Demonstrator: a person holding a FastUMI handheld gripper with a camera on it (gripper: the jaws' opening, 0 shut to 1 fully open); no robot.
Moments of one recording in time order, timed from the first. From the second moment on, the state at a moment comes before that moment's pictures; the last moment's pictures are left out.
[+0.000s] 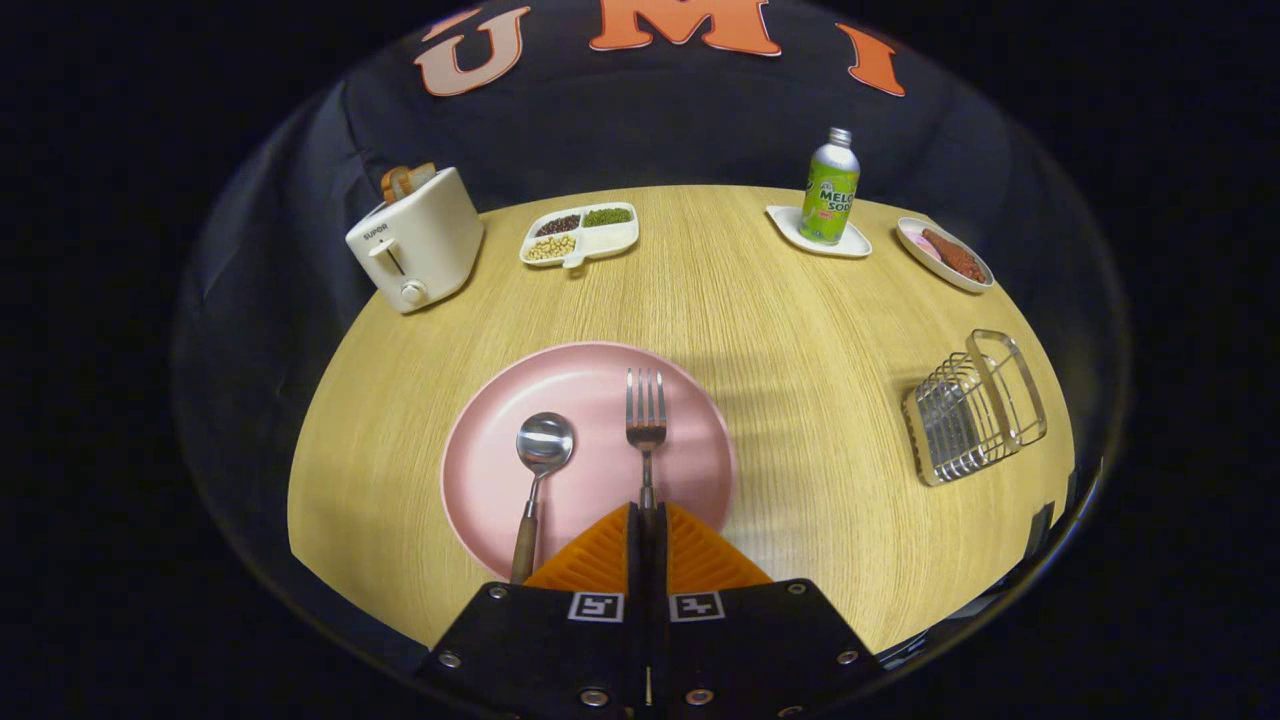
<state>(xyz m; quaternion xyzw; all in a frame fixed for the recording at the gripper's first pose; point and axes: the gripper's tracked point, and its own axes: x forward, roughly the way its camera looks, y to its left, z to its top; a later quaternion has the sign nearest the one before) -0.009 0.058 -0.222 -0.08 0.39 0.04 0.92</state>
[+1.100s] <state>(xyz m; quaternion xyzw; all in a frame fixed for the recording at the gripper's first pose) -0.045 -0.137 -0.092 -0.14 0.44 0.00 0.88</state>
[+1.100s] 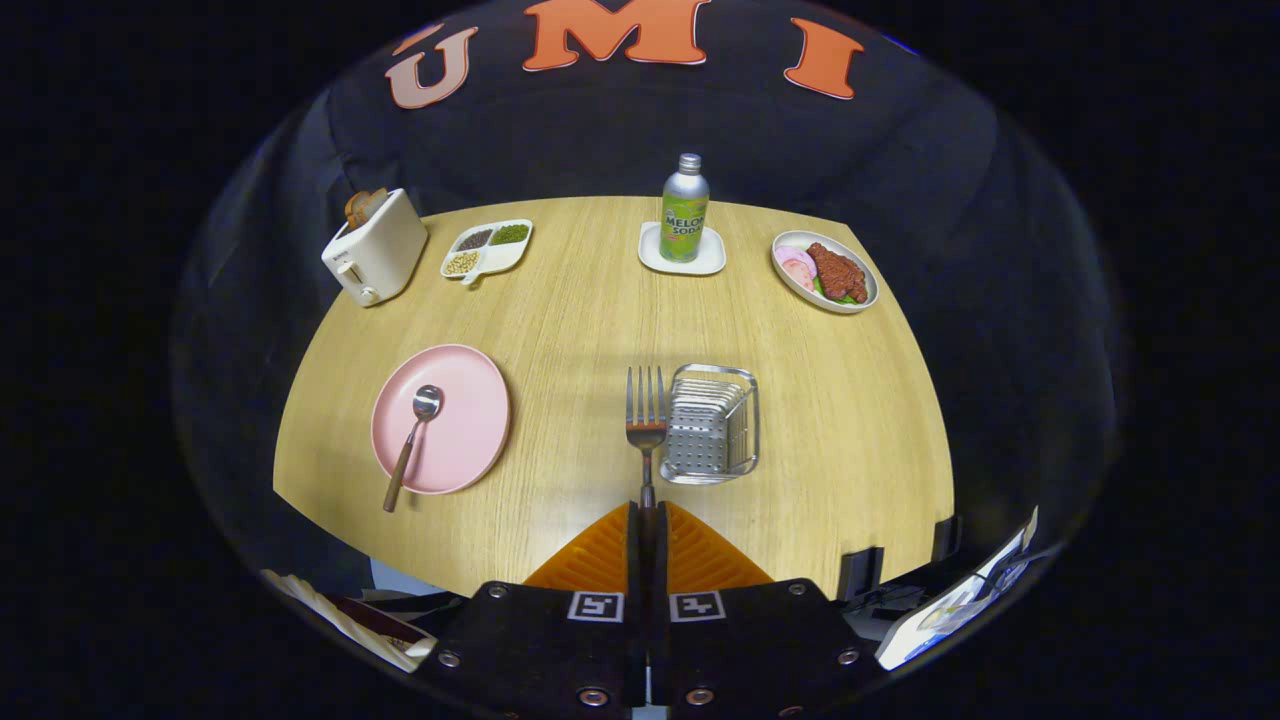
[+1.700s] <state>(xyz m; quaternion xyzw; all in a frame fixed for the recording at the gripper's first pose) -0.013 -0.171 -0.113 -0.19 0.60 0.02 0.78</state>
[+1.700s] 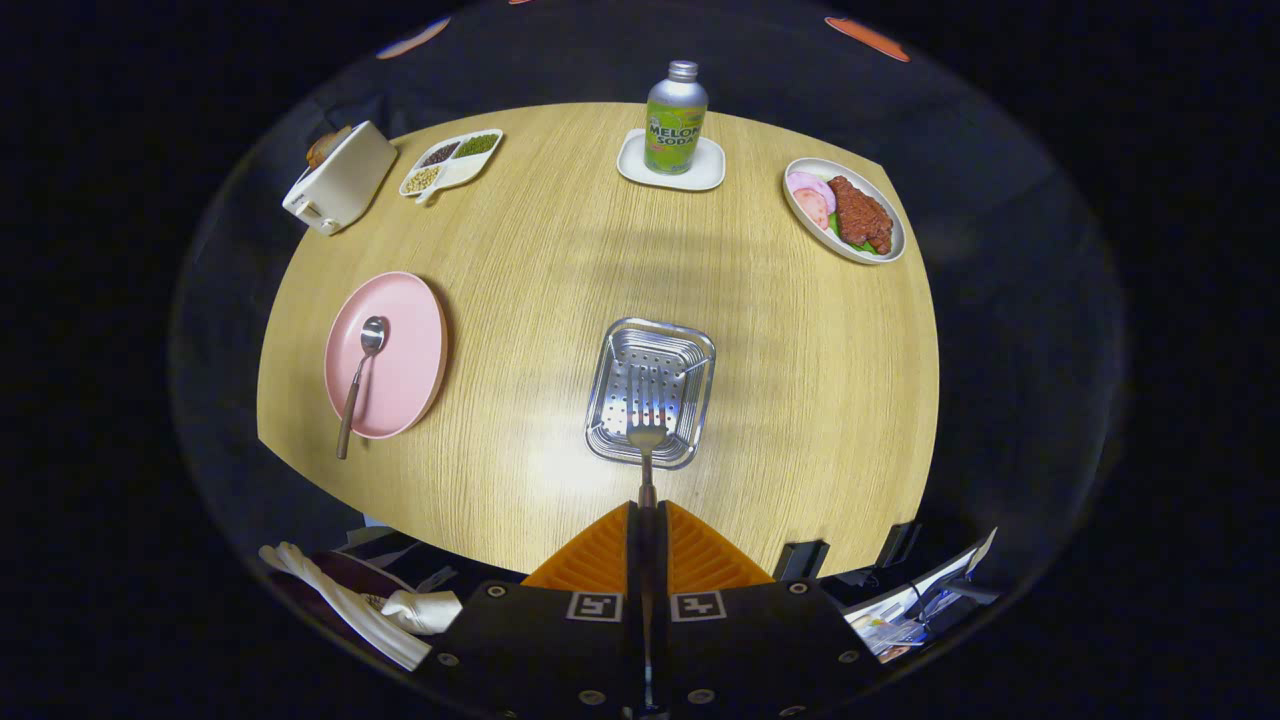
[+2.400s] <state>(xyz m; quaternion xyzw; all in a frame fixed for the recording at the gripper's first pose) 0.018 -0.167 -0.125 -0.19 0.61 0.02 0.77</state>
